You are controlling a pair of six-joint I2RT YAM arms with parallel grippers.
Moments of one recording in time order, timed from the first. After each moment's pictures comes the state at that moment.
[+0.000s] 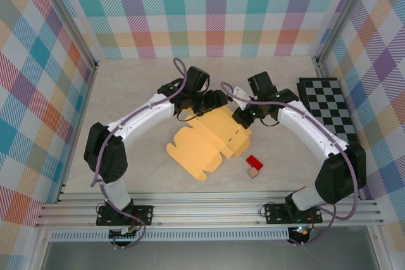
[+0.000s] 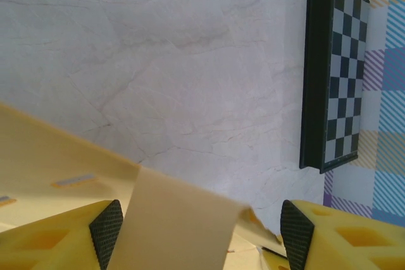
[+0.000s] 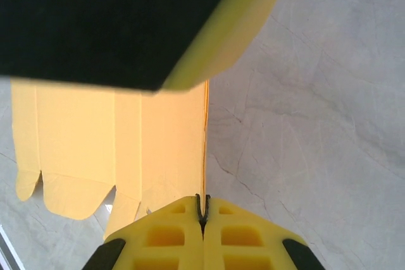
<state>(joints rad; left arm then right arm) -0.67 1.78 1.57 -0.62 0.24 -0.89 0.46 1.47 1.27 -0.83 -0.31 -0.37</state>
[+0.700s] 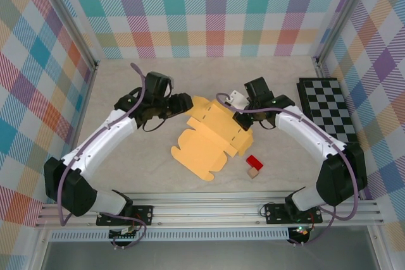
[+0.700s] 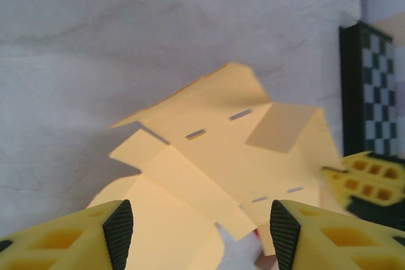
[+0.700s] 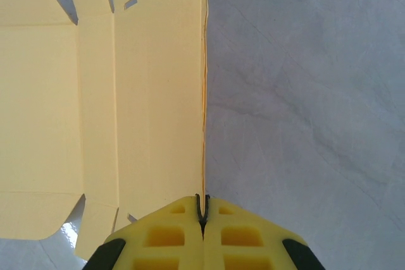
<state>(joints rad) -0.51 1.39 1.24 -0.66 0.18 -0.71 0.49 1.46 1.19 -0.71 -0.17 -0.46</state>
